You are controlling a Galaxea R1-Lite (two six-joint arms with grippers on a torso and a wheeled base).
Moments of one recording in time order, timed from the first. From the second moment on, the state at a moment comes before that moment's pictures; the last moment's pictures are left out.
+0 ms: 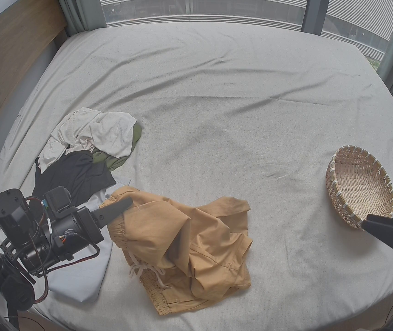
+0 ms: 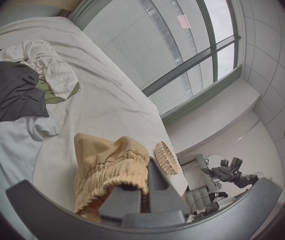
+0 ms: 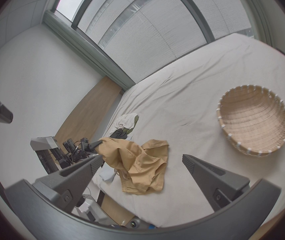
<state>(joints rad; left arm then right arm) -0.34 1.74 -0.18 -1.55 -0.44 -0.68 0.21 0.97 -0.31 -0.46 0.48 0.42</state>
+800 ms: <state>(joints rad) -0.35 1.77 -0.17 -1.55 -0.43 -0.67 0.47 1.73 -0.40 -0.92 0.35 0.48</state>
